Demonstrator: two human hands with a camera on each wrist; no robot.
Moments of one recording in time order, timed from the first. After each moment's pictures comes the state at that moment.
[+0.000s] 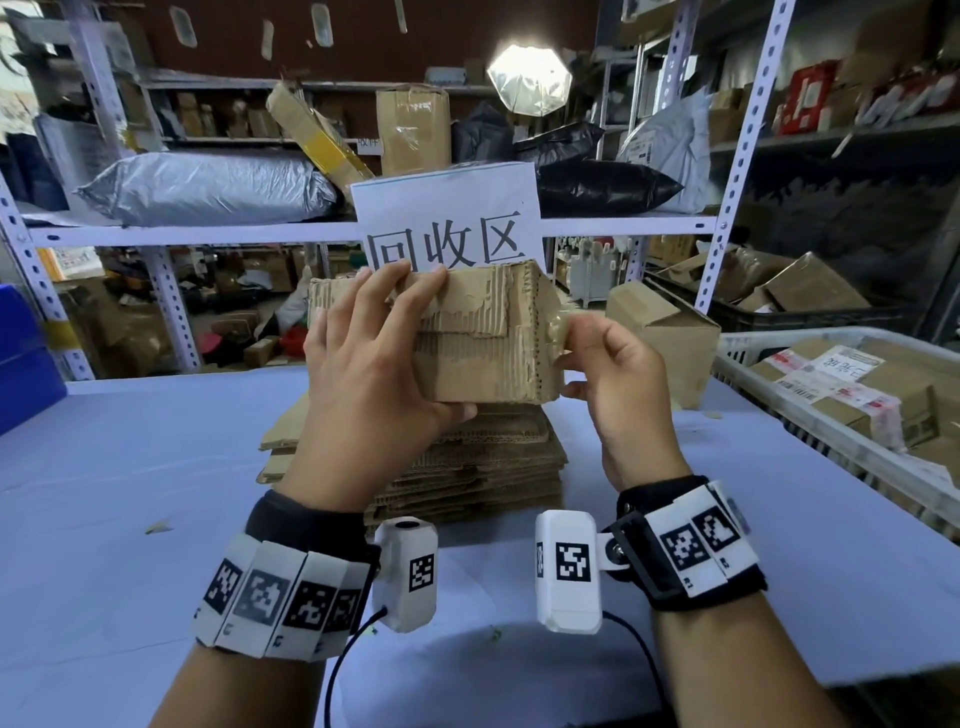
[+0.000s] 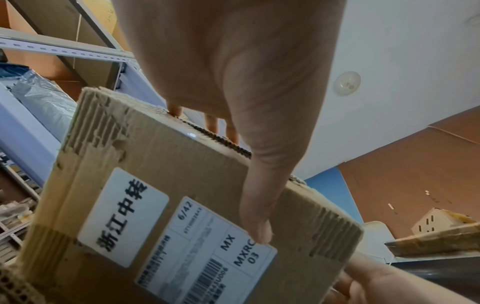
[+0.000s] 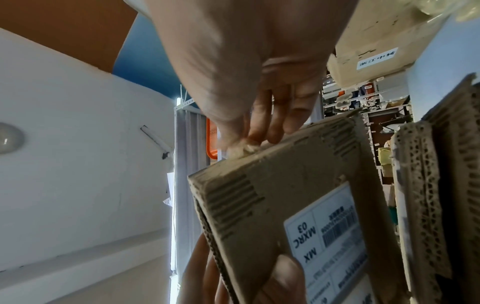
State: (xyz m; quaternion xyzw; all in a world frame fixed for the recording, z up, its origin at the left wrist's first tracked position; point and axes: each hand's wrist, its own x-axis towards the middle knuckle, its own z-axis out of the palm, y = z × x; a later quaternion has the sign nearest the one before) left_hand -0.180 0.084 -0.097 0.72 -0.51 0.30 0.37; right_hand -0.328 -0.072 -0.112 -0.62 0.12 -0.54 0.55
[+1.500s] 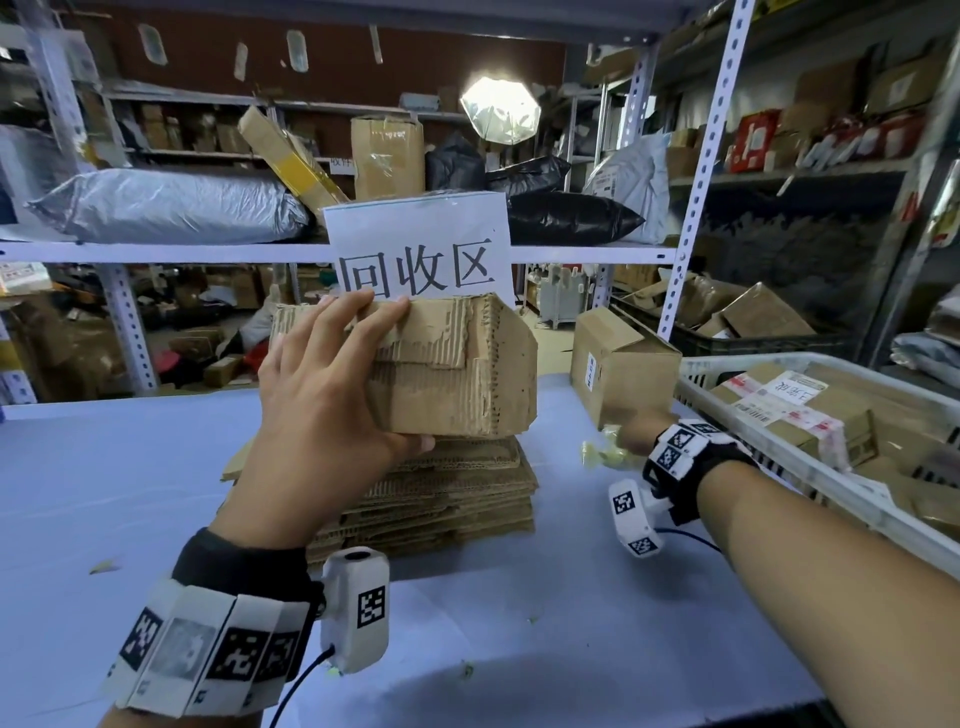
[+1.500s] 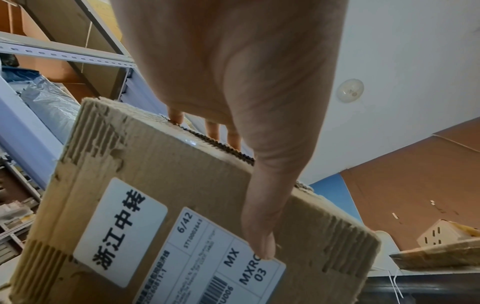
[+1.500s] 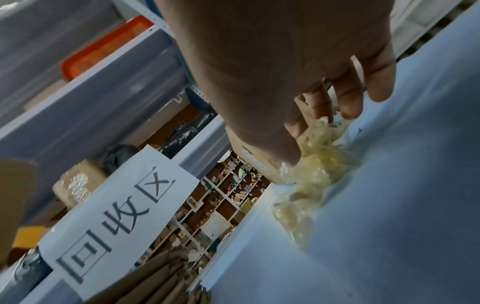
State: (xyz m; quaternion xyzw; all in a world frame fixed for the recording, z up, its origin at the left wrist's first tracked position) left_hand -0.163 0.091 -0.098 0.69 -0.53 0.30 0.38; right_hand -0.358 -0.246 -0.155 -0.83 0.55 -0.05 0.11
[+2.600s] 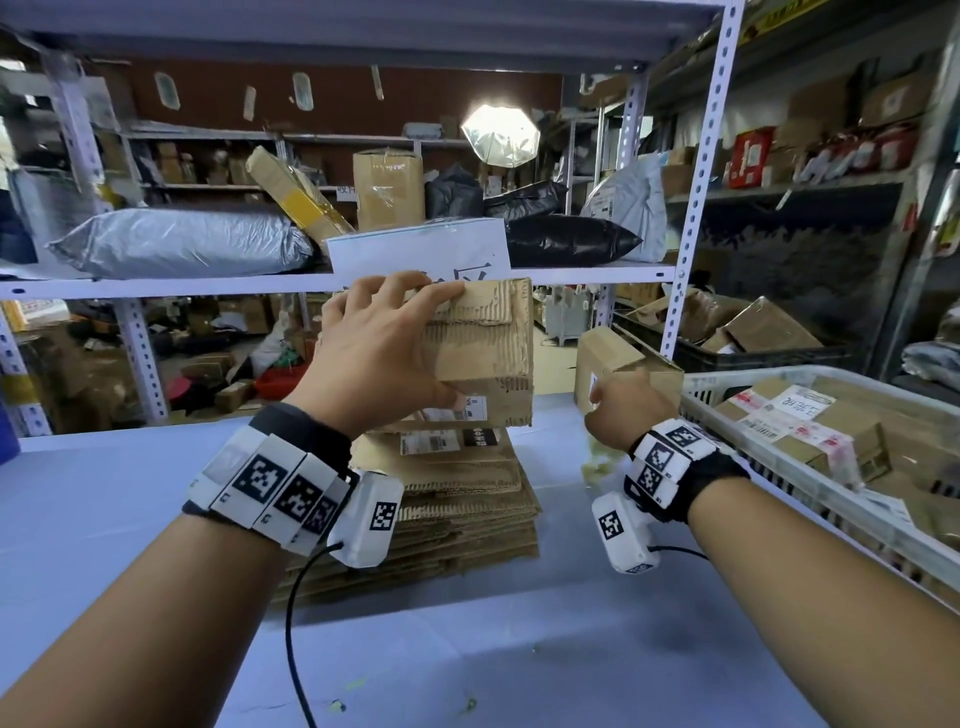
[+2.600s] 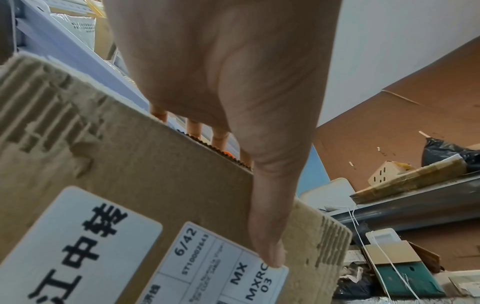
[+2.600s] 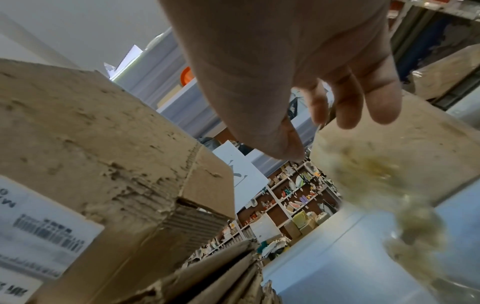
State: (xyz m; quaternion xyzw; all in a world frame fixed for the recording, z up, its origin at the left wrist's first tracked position) left_hand -0.151 0.034 -0.028 0.75 -0.57 0.26 0.22; right_hand -0.335 -0.201 -0.102 -0.85 0.49 -0.18 0.03
